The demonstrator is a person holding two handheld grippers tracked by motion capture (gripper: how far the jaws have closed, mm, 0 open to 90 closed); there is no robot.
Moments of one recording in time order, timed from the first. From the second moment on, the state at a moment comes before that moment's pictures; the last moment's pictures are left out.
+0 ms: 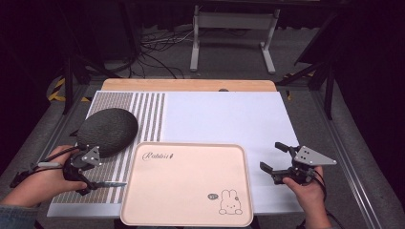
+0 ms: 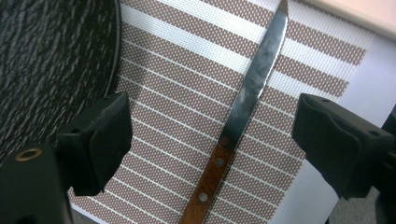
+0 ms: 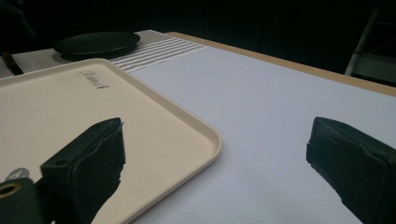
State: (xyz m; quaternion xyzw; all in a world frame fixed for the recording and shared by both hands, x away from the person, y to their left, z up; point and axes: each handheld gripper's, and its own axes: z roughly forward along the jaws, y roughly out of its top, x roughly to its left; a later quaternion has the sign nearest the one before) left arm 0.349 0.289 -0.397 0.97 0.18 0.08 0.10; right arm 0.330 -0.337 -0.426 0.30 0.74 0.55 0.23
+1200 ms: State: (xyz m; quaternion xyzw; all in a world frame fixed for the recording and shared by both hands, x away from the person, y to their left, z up) left arm 0.356 0.285 -0.426 1.00 0.04 0.01 -0.04; right arm 0.330 -0.333 -0.429 0.28 0.76 0.54 0.22
